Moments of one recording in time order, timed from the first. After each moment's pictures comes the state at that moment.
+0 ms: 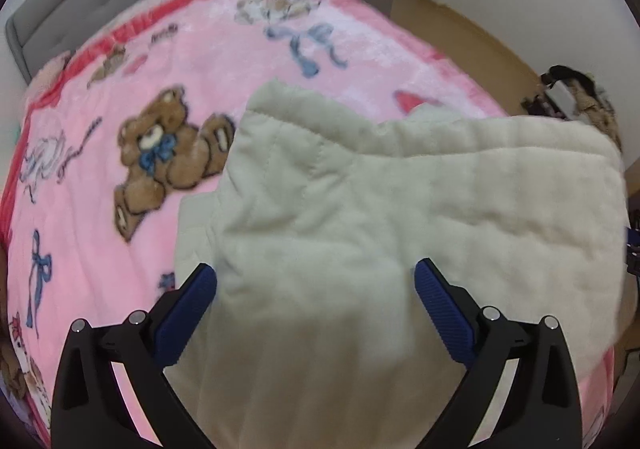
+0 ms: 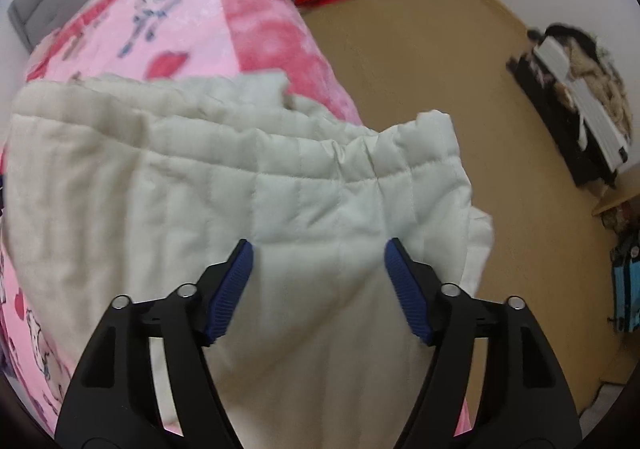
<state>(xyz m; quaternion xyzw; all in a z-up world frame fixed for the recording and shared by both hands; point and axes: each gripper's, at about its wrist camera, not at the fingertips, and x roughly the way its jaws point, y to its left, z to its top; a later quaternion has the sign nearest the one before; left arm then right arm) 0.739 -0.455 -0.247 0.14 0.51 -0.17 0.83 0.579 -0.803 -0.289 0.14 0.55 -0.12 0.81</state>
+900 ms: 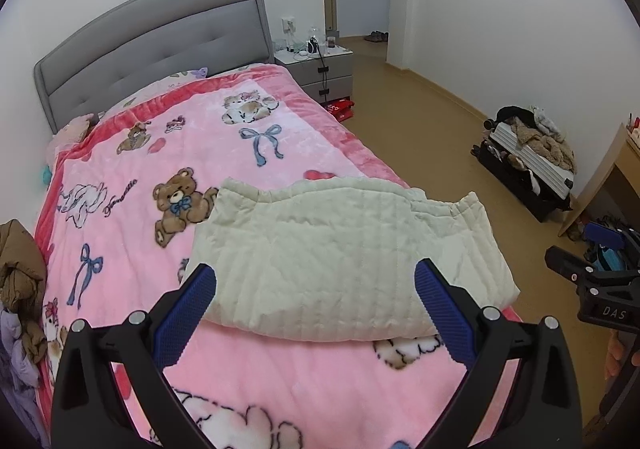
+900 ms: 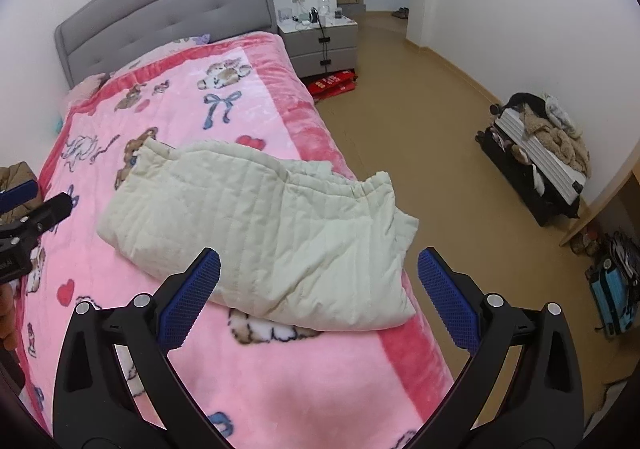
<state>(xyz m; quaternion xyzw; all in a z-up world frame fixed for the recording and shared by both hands) 0.532 -0.490 -0.059 0.13 0.41 -0.20 0.88 0.426 -0.711 -0.080 0.10 0.43 -0.14 0.89</state>
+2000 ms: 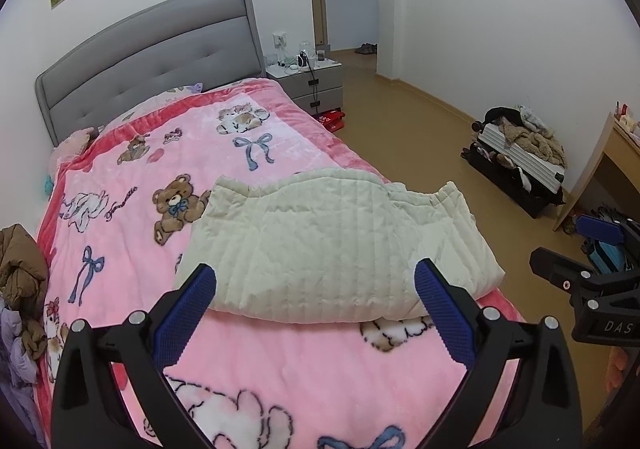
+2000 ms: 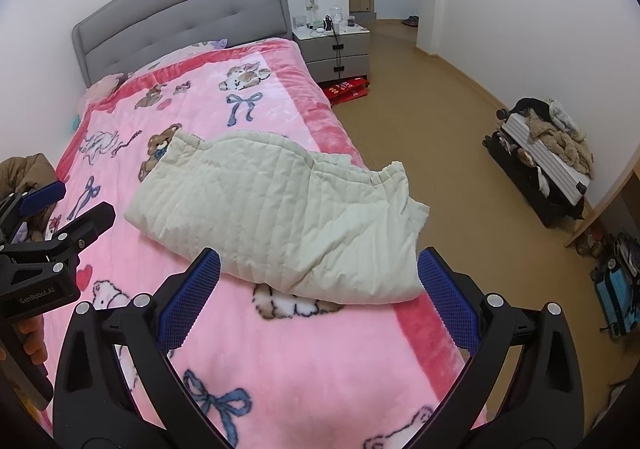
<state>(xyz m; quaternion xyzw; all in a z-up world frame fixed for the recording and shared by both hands) 0.475 -0.487 -0.059 0.14 0.38 -0.22 0.89 0.382 -0.673 -0.068 0.10 0.42 -0.13 0.89</state>
